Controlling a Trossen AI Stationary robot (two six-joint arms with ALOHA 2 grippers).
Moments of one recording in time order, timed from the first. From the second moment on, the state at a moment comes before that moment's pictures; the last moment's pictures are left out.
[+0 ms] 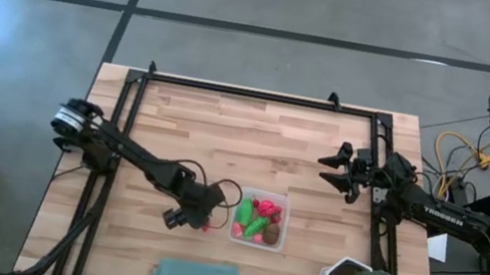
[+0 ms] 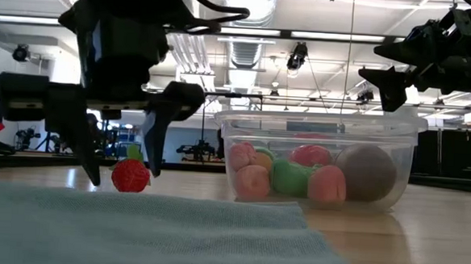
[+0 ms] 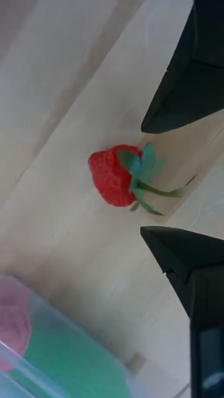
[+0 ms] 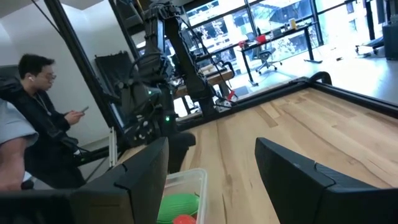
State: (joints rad) left arm -0.25 1.67 0.90 -0.32 0.13 0.66; right arm -0.51 0.49 0.01 0.58 -0.55 0.39
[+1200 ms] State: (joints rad) left arm -0.23 1.70 0.97 -0.31 0.13 0.46; right arm -0.51 0.49 0.01 0.58 -0.55 0.39
